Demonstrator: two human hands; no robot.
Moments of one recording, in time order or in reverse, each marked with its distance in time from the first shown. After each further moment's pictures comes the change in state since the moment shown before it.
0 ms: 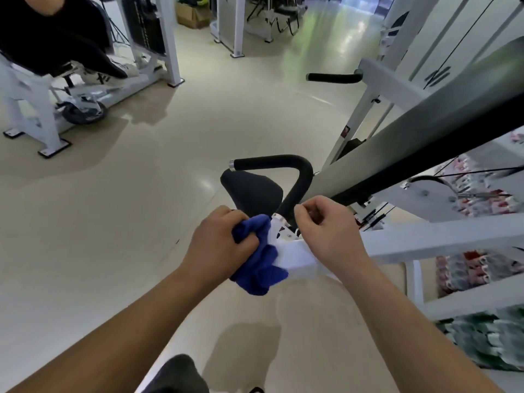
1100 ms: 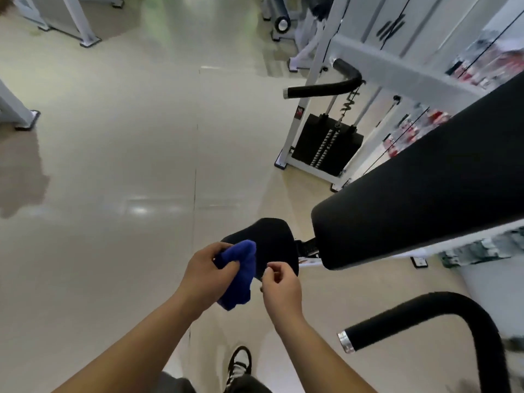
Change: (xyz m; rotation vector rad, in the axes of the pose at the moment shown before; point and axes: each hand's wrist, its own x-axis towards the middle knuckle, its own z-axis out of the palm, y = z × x) left_hand 0.459 -0.241 -0.045 -0.305 -0.665 -0.223; right_hand 0.344 -0.037 0.329 0.451 0.380 0.970
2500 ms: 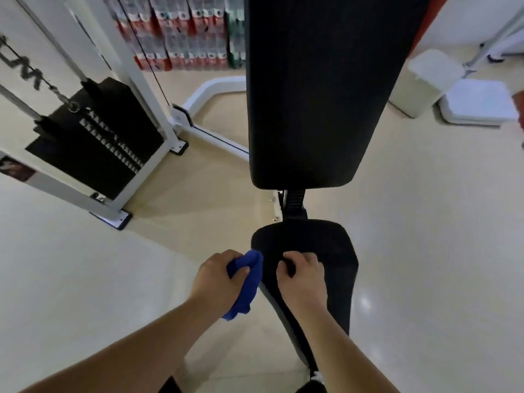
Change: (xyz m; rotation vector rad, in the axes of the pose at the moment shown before) left_hand 0.532 -0.019 0.148 1.034 -1.156 0.609; right_hand 0.389 0.045 0.185 0.255 0.980 0.691
